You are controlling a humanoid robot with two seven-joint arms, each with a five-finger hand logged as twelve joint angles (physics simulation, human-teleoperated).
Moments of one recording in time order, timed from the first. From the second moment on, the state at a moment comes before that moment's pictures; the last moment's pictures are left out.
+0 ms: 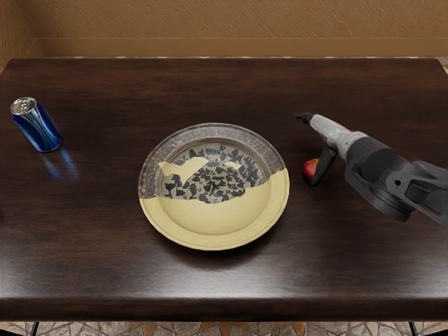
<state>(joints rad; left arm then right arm) 0.03 0.00 -0.14 -0.19 -0.04 -0.08 0.23 0.85 -0.57 0.40 1.49 -1.24 -0.17 -0.61</state>
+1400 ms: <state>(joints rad) 0.03 0.00 -0.14 -0.19 -0.04 -0.08 0.23 0.80 -0.55 0.37 1.46 -1.22 -0.25 -0.61</state>
